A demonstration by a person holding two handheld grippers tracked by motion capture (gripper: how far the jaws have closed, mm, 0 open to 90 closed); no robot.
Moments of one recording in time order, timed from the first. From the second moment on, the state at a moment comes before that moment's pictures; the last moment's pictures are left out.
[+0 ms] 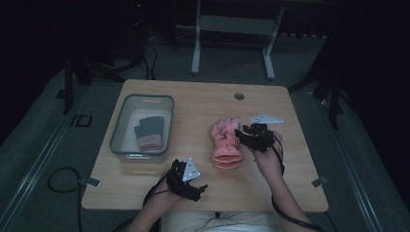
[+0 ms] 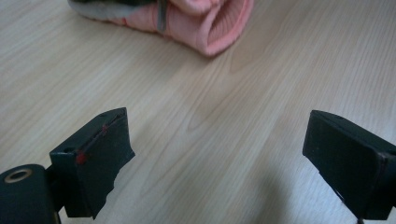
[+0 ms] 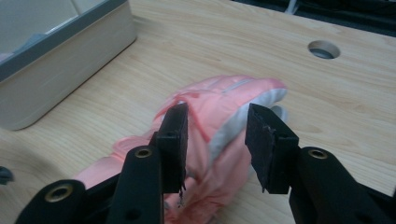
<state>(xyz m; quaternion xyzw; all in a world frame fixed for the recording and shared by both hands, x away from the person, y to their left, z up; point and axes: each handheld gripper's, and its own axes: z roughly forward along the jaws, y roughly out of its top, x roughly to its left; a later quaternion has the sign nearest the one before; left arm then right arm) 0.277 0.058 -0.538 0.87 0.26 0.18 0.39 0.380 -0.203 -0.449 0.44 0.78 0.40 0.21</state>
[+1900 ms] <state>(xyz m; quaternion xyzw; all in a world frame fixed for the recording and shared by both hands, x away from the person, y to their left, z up) 0.444 -0.001 -0.533 0.82 0.42 -0.02 0.38 0.417 -0.211 -0.522 0.46 0.81 0.36 0.10</state>
